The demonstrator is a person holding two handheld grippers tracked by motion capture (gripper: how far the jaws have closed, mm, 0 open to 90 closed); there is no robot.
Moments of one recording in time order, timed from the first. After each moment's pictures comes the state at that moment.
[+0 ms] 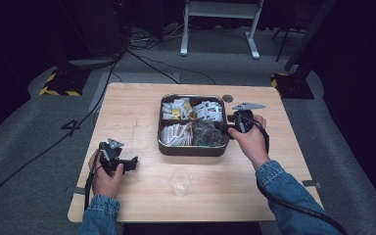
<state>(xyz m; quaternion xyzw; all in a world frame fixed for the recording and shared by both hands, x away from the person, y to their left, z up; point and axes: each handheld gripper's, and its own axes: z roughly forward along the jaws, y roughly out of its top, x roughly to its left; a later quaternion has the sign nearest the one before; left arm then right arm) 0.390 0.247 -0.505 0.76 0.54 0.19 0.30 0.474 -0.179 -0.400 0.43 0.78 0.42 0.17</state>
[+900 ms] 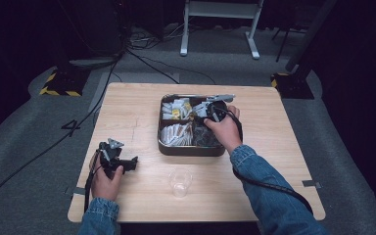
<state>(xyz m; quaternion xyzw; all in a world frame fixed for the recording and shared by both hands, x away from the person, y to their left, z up) 0.389 0.247 -0.505 0.76 0.54 0.19 0.30 0.519 -0.112 -0.417 0.42 0.80 0.40 0.16</state>
